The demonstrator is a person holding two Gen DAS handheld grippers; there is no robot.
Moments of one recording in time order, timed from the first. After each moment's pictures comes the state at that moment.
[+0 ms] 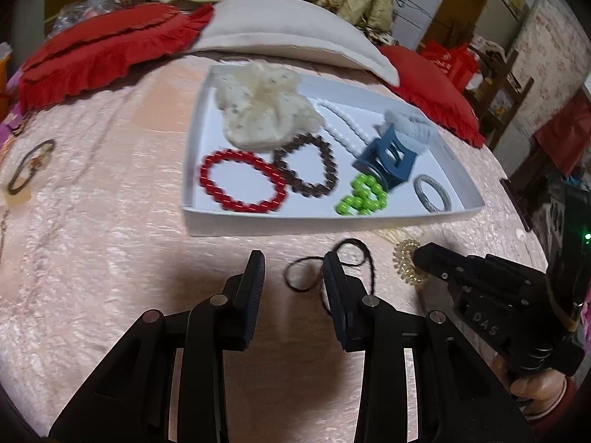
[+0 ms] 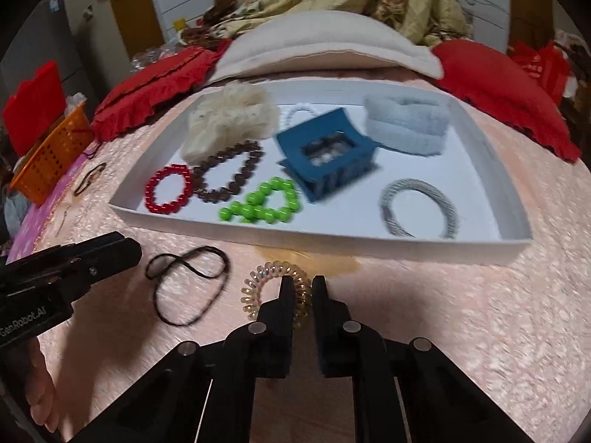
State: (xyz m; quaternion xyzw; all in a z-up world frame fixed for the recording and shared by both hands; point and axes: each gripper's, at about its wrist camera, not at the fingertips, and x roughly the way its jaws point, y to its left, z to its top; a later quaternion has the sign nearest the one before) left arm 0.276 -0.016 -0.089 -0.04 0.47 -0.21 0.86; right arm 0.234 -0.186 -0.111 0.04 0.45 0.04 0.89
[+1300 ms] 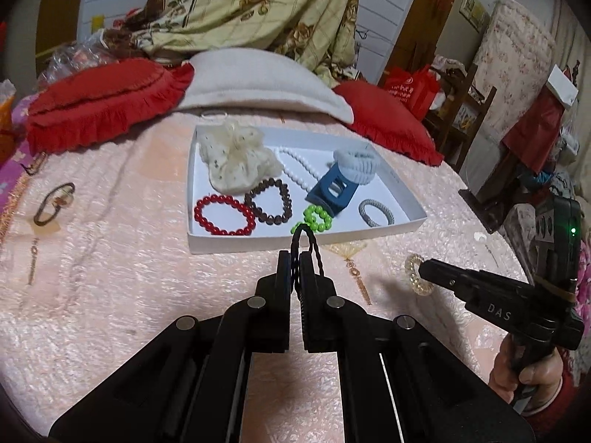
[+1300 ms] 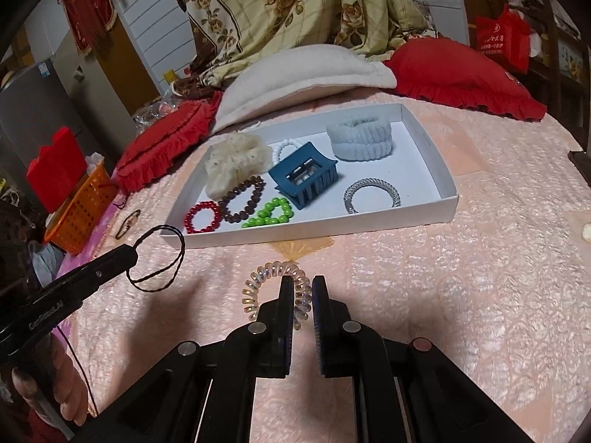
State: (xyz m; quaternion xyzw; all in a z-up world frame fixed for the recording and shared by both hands) left arm 0.225 0.002 -0.024 -0.05 0.39 -0.25 0.88; right arm 0.168 -0.204 -0.059 0.14 0.40 0.04 0.90
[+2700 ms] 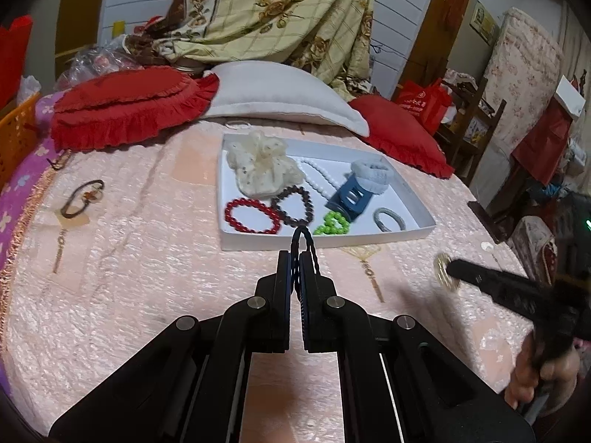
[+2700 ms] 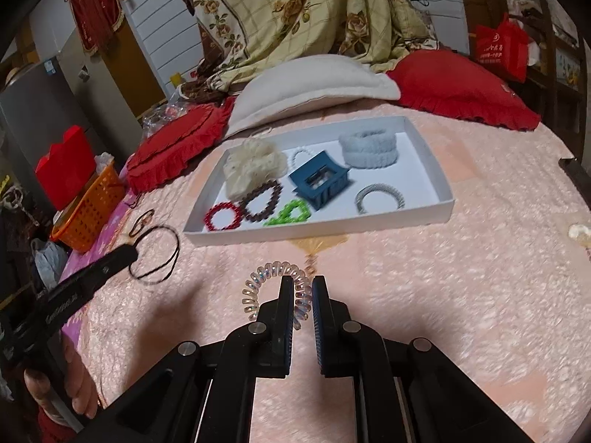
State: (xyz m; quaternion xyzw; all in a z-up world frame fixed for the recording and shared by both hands) left arm 0.213 0.026 -0.020 -0.06 0.38 -0.23 0.90; right arm 0.159 -0.199 -0.039 0.13 0.40 0.03 0.91
